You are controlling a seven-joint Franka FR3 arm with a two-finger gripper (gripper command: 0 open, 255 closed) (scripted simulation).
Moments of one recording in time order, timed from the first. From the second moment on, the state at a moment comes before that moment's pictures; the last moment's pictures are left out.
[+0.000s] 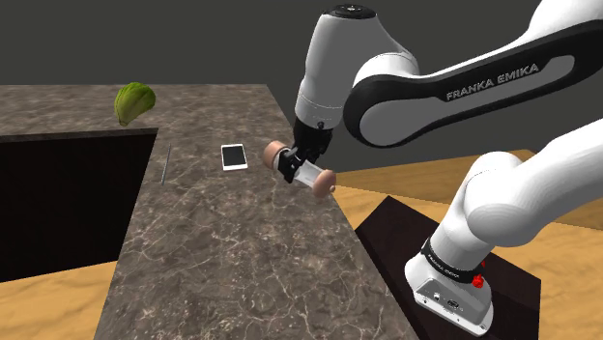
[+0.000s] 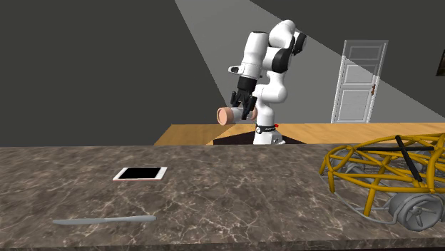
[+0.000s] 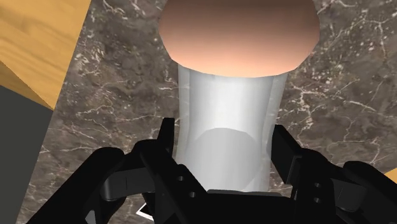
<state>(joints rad) 0.15 -0.58 0.42 -2.63 0.07 2.26 0.49</state>
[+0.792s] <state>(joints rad) 0.15 -0.63 0.39 -2.51 0.06 2.08 0.47</state>
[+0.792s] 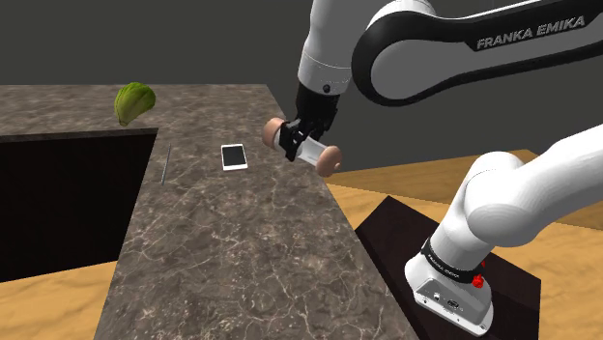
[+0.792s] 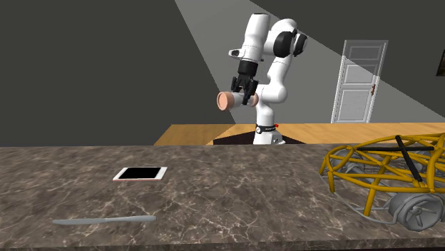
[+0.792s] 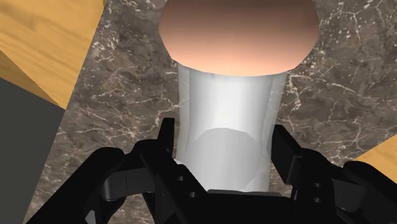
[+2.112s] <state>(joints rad) 0.29 -0.82 0.52 -2.44 0.18 1.83 0.66</state>
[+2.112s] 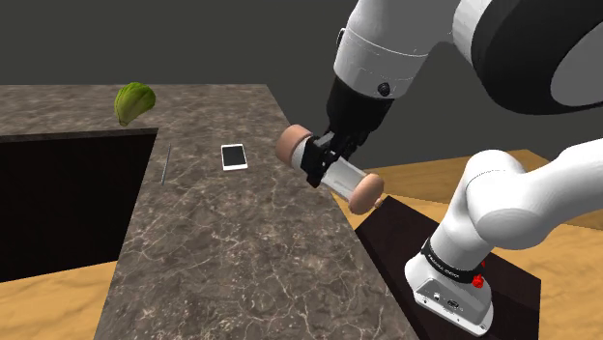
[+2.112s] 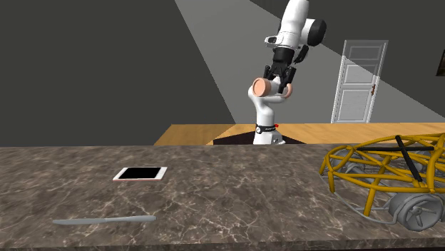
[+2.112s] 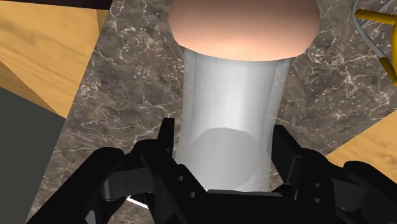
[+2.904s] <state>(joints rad) 0.40 -0.89 0.75 -2.35 0.33 1.69 0.93</state>
